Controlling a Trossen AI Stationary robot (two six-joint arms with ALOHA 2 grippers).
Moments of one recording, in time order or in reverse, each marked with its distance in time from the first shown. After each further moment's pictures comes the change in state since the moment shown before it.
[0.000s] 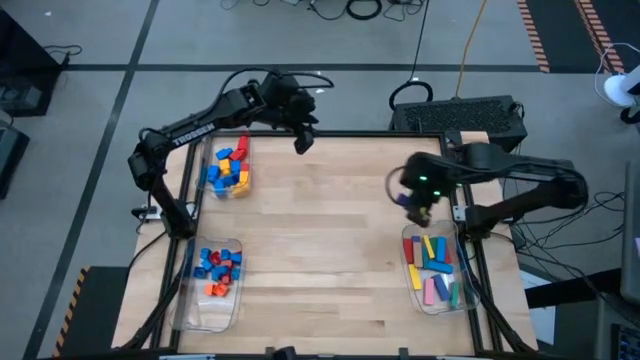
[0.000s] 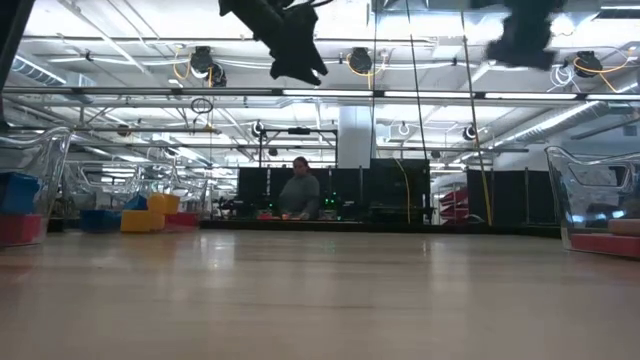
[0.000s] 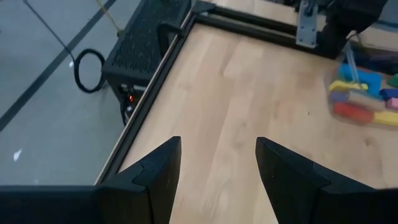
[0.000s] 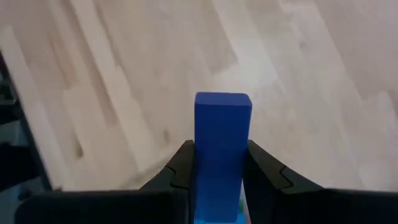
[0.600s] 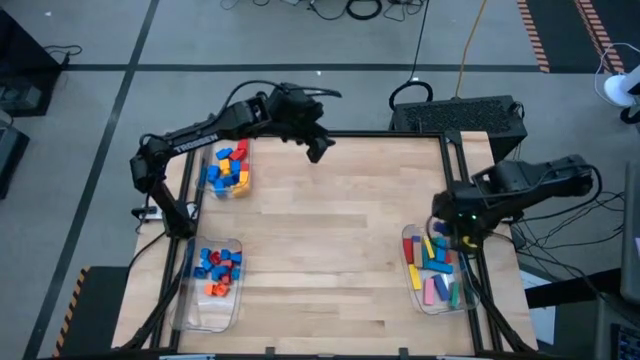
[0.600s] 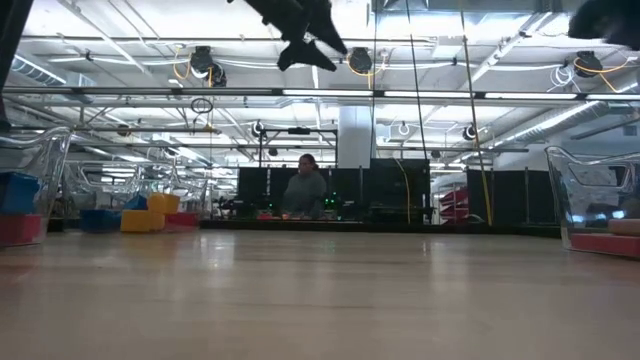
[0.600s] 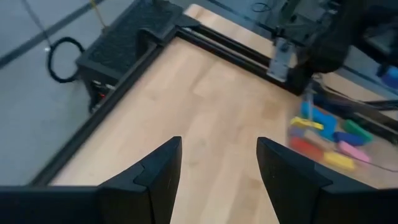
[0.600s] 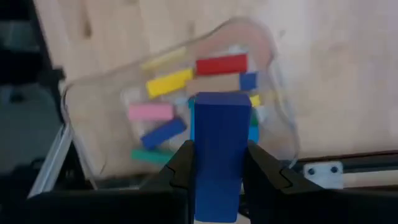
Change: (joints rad) left arm -0.126 0.000 0.000 0.080 -0.058 -0.291; right arm 0.348 -0.169 -0.070 -0.256 -0.031 0.120
